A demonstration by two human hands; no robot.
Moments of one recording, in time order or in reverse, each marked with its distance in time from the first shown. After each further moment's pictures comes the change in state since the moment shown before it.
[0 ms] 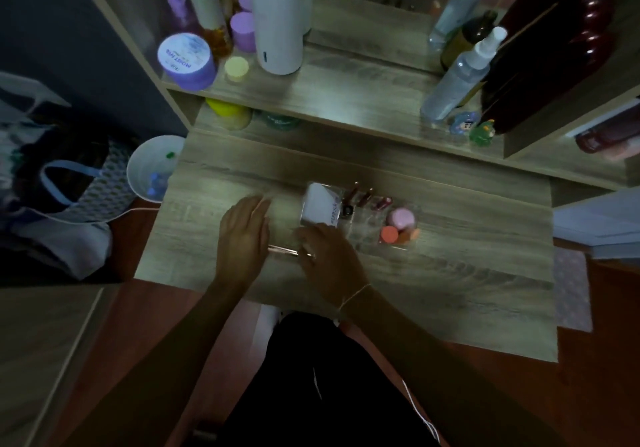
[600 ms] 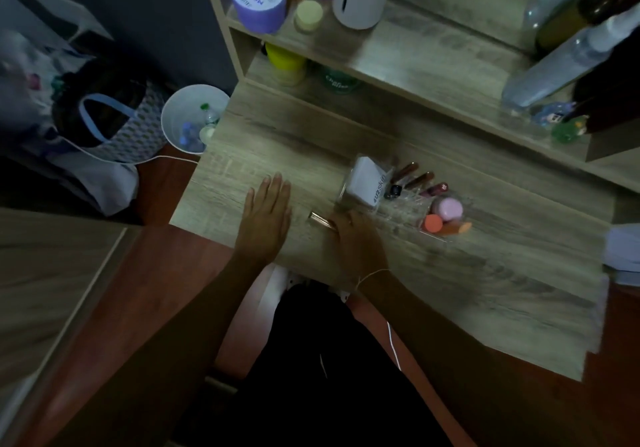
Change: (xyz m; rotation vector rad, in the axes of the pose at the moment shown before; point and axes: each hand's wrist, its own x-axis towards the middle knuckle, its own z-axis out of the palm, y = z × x) left_hand -0.038 -0.046 0.023 0.127 -0.324 -0.142; right_hand 0.006 0.019 0.047 -0.342 -0.239 0.110
